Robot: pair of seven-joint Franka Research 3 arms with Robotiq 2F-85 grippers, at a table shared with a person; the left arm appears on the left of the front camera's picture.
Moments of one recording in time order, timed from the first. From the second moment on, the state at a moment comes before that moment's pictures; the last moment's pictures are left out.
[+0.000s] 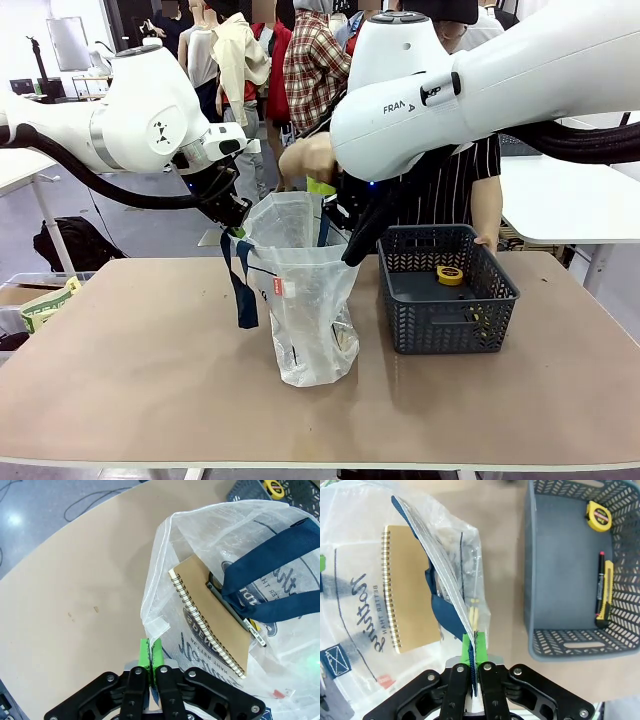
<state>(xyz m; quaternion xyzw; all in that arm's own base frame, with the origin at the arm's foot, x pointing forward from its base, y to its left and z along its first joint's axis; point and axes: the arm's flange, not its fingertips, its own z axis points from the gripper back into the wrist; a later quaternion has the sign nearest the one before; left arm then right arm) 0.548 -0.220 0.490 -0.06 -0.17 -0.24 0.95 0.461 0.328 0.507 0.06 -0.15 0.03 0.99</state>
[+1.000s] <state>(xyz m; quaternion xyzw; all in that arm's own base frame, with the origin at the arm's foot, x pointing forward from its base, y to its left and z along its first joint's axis) 0.548 -0.220 0.490 -0.06 -0.17 -0.24 0.95 0.460 0.328 0.508 0.06 -0.15 0.03 0.99</state>
